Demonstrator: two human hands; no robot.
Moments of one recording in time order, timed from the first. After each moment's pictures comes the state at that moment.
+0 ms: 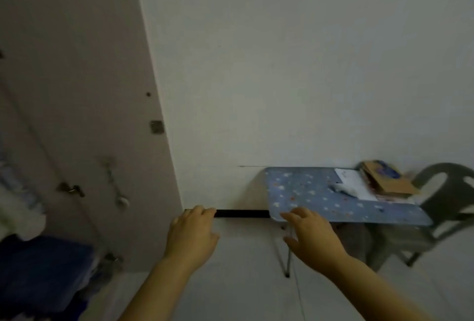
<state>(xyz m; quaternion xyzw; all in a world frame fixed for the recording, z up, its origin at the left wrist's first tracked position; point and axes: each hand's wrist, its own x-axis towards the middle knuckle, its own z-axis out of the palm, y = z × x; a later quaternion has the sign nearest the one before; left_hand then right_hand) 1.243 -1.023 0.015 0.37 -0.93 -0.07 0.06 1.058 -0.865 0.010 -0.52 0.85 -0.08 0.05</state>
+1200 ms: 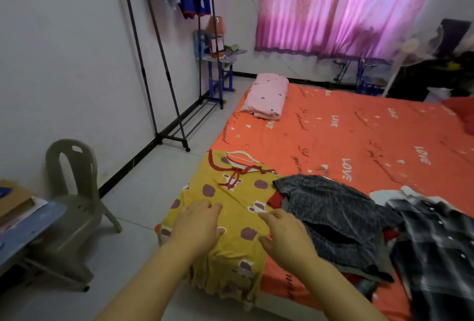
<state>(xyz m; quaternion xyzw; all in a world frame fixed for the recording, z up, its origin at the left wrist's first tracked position) 0.843 -0.195 -0.002 -0.30 -0.95 -0.03 -0.04 0.933 -0.025 -0.028 0.11 0.98 -0.14 0.01</state>
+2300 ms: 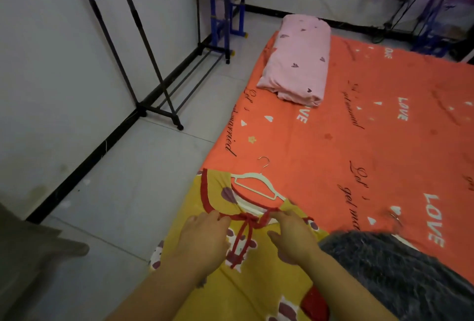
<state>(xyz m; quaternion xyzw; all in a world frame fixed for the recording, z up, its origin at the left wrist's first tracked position) 0.403 -0.011 -0.166 -0.30 -0.94 -0.01 -0.17 0.460 0.178 -0.202 0.17 0.94 -0.22 0.19</state>
